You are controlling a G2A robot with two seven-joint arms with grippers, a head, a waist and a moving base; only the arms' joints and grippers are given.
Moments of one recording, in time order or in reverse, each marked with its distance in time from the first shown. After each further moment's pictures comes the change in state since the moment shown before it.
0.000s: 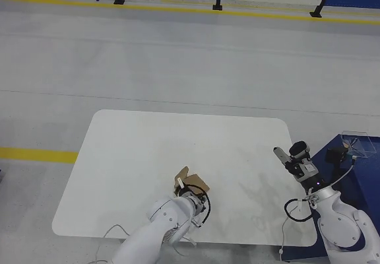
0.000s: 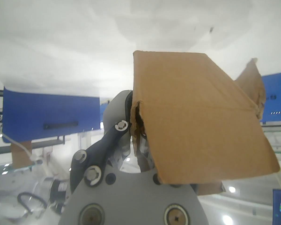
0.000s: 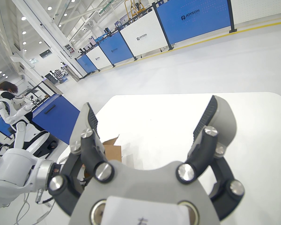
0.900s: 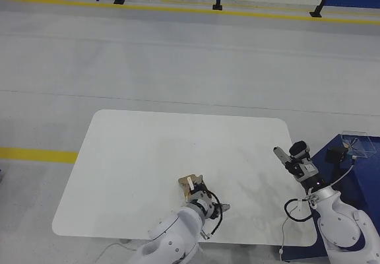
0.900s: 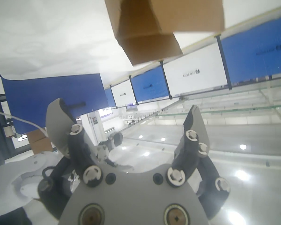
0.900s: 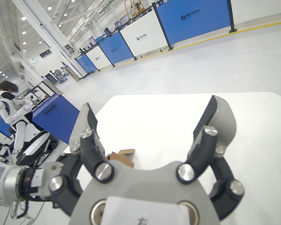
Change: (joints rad) left arm 0.185 0.012 -0.028 -0.348 0.335 0.112 -0.197; right arm 0.000 0.000 0.000 0.000 0.000 0.000 0.000
